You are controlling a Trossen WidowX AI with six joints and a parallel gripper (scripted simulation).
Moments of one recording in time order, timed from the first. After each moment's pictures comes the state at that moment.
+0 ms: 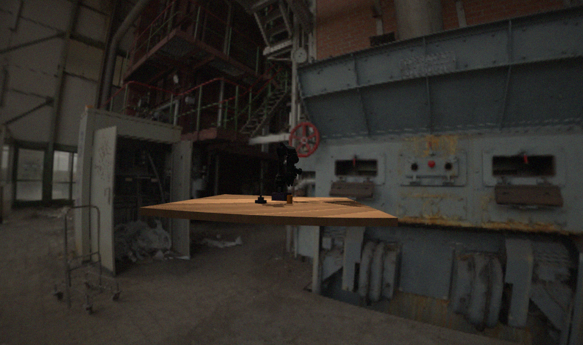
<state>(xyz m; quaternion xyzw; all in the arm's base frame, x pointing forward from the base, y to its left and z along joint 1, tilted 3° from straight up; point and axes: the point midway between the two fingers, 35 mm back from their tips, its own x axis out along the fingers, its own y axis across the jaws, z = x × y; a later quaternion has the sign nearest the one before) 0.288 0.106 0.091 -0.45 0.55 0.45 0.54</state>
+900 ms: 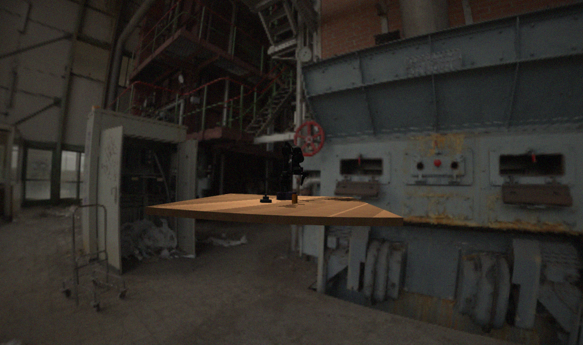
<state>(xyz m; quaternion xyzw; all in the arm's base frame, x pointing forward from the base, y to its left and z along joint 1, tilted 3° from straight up) 0.288 0.104 0.092 -0.07 0.71 0.05 0.70</state>
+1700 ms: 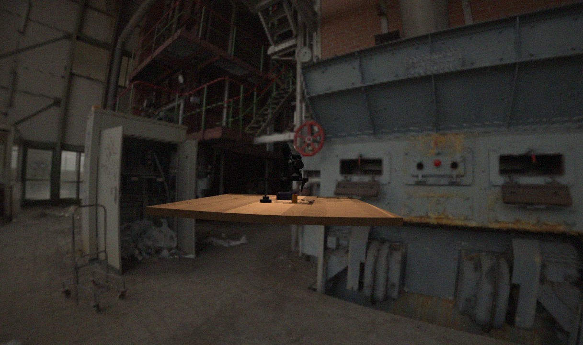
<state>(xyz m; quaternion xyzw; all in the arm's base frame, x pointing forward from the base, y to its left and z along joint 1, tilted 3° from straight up) 0.289 0.103 0.048 -0.04 0.71 0.02 0.71</state>
